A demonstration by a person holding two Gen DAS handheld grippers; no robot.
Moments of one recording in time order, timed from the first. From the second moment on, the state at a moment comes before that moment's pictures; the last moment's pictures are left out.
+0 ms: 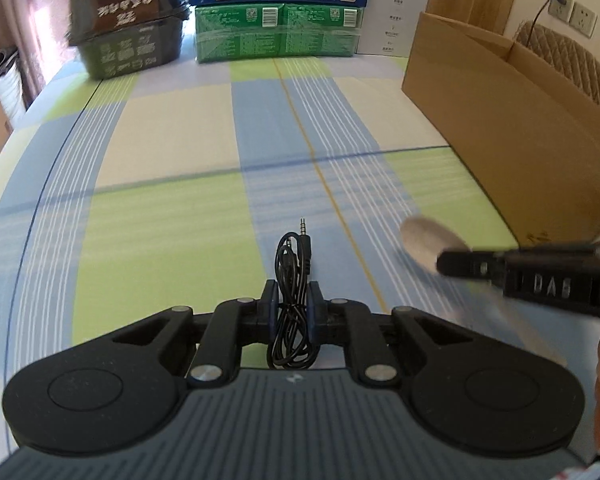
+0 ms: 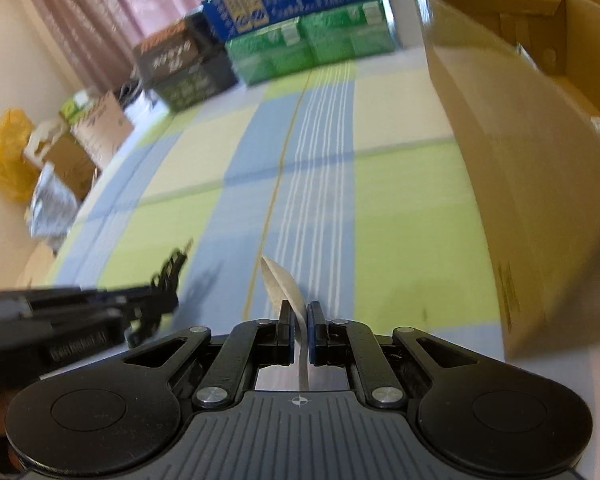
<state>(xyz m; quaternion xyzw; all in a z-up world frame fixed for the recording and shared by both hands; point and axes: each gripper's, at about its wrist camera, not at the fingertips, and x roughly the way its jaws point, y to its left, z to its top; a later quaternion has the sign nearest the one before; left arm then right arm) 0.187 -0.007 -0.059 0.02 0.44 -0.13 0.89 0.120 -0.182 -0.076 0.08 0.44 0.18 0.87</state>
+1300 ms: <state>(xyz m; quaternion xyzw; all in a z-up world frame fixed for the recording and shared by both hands) 0.168 -0.020 -0.080 0.05 0.42 -0.10 0.90 0.107 -0.155 -0.092 -0.06 0.37 0.18 0.91</state>
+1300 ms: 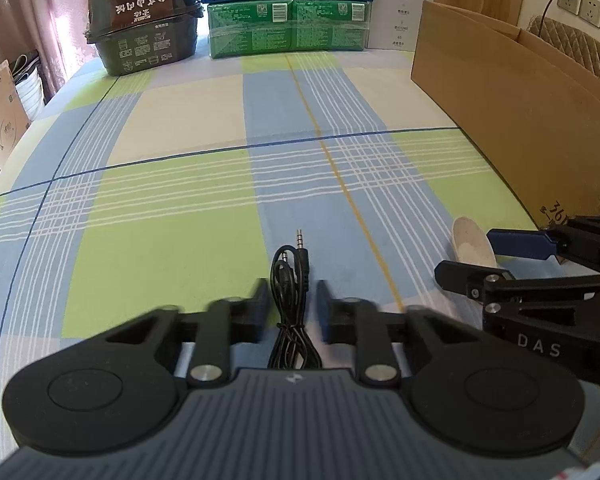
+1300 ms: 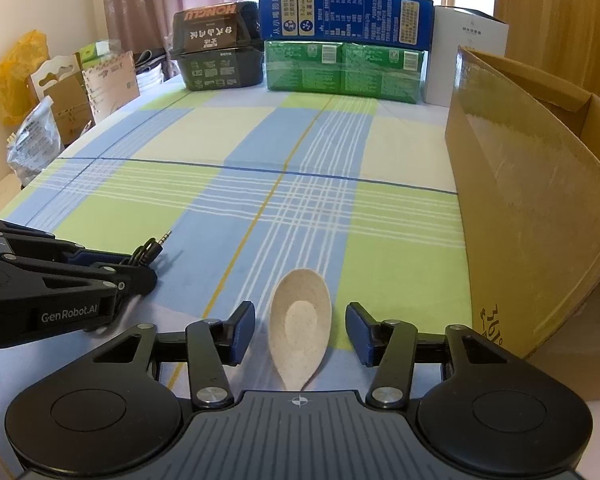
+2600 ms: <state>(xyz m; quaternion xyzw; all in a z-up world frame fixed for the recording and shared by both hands) 0.156 -0.027 -0.049 0.03 0.39 -0.12 0.91 0.098 -0.163 -0.054 -0.04 0.33 0.16 0.93</state>
